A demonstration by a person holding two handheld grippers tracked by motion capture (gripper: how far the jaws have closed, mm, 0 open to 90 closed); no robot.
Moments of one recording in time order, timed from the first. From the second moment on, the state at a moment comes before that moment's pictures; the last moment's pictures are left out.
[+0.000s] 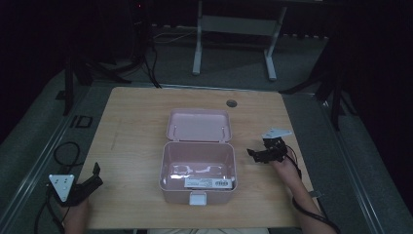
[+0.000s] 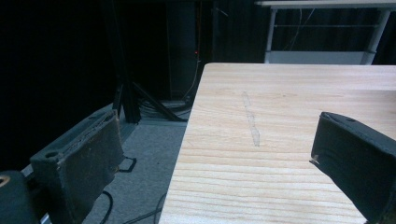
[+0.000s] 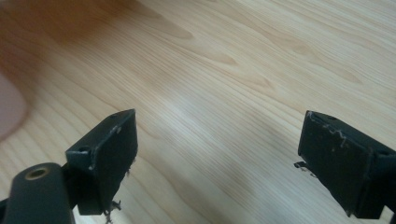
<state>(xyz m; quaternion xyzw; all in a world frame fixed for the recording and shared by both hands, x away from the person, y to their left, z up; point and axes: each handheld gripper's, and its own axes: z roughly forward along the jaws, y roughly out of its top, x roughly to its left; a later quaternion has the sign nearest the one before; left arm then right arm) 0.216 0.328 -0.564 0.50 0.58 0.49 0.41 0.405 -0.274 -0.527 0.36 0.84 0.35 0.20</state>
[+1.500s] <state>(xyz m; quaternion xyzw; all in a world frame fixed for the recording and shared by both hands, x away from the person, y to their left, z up) 0.215 0.328 -0.564 0.50 0.58 0.49 0.41 0.364 -0.369 -0.550 0.51 0.74 0.35 0.27</state>
